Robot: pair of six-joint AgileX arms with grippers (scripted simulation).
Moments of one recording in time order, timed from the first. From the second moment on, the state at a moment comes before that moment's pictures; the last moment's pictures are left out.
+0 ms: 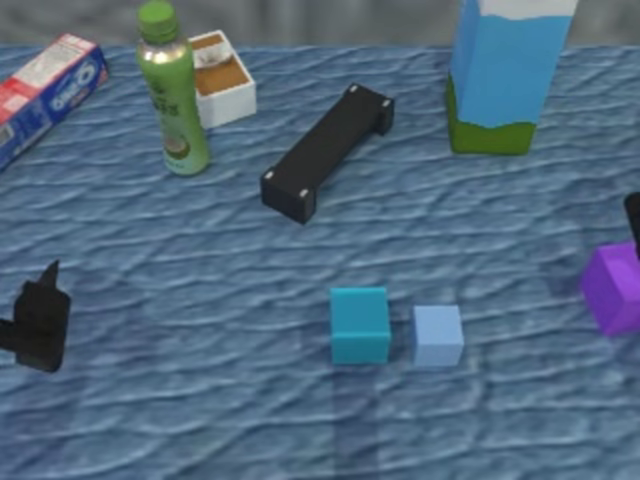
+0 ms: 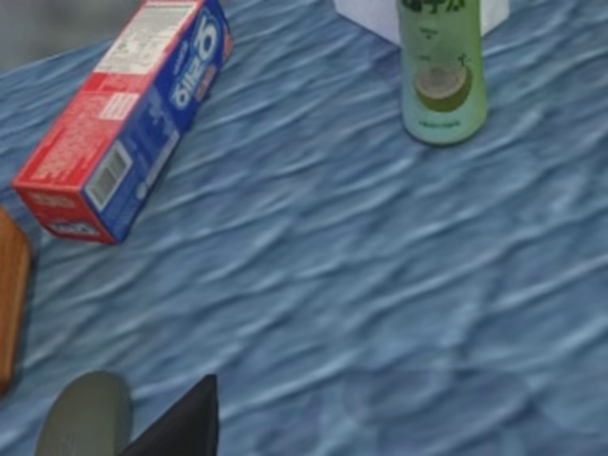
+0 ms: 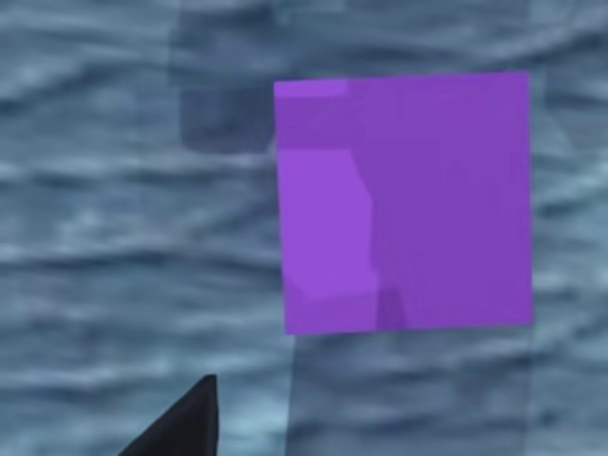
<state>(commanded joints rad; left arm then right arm) -0.14 0.54 0.43 -0.36 -0.02 0.22 0.07 1.44 1.04 -0.82 0.00 -0.08</state>
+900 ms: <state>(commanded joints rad) 0.02 0.00 0.00 0.00 0.00 0.00 0.08 1.91 1.41 -1.08 0.00 -0.10</state>
